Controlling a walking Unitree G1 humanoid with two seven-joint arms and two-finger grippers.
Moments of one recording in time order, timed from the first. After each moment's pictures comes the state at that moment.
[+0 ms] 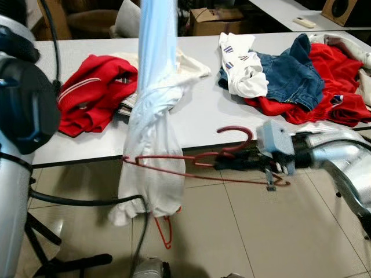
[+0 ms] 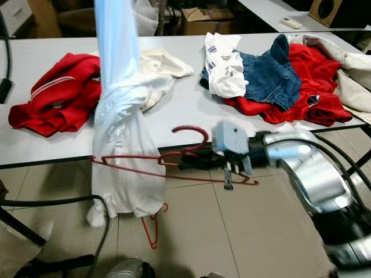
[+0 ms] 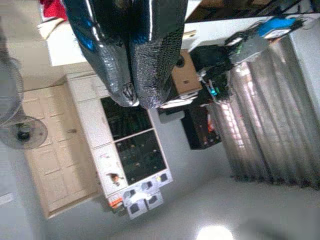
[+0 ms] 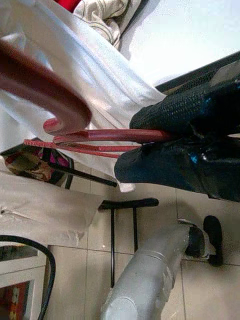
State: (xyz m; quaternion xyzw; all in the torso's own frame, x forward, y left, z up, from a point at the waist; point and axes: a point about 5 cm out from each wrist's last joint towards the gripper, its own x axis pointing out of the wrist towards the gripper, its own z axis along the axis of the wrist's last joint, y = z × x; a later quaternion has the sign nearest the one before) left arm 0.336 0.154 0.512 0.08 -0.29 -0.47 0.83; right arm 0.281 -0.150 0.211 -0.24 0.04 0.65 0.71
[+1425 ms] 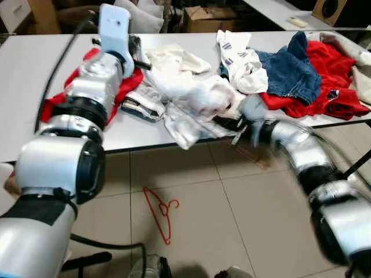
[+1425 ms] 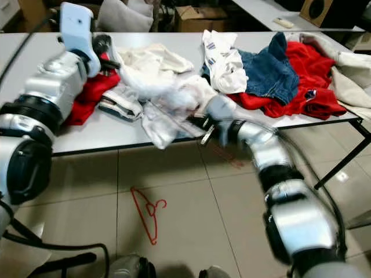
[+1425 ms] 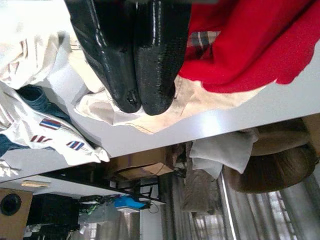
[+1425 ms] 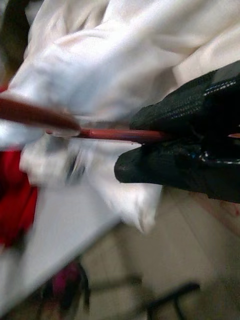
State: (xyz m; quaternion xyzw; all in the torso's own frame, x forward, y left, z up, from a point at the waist) left arm 0.429 0.166 0.281 0.06 -0.03 -0.06 1.00; right arm 0.360 -0.145 0.153 -0.17 0.02 0.49 0.86
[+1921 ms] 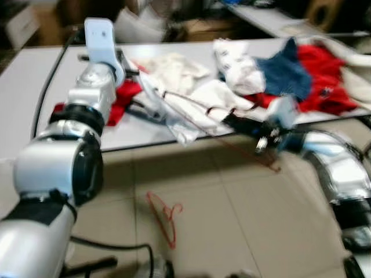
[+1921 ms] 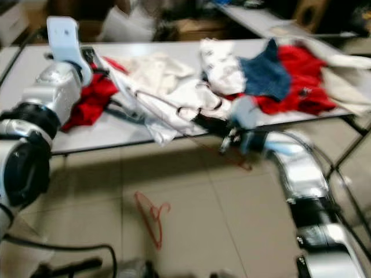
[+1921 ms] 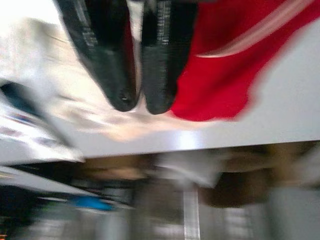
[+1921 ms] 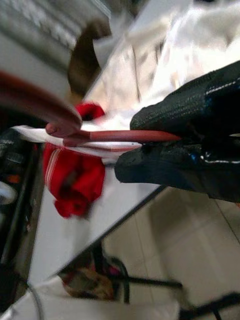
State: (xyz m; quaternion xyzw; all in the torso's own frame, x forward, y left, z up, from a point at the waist) left arm 0.427 0.183 0.258 0.02 0.02 -0.02 1.00; right arm 0.319 -0.175 0.200 -0.15 -0.07 0.48 0.86
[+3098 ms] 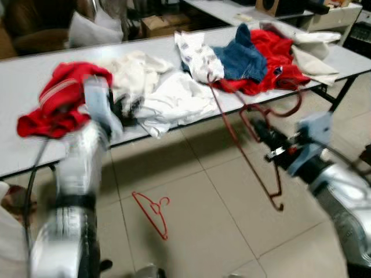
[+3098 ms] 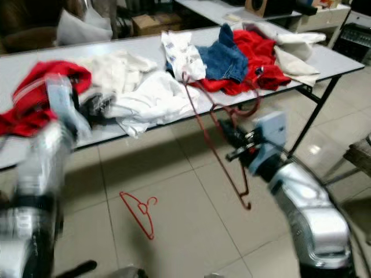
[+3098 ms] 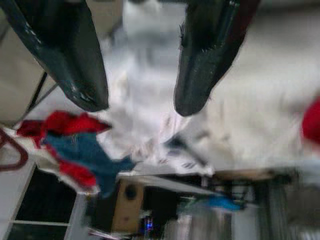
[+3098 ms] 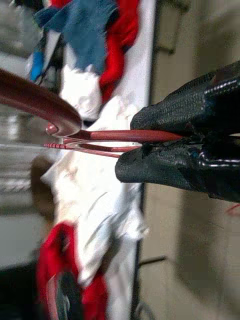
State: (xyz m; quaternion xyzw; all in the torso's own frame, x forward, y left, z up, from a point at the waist) left arm 0.332 0.188 0.157 -0.04 -0.04 -0.17 0.98; right arm 0.259 -0.180 0.177 -0.01 0.02 0.22 0.97
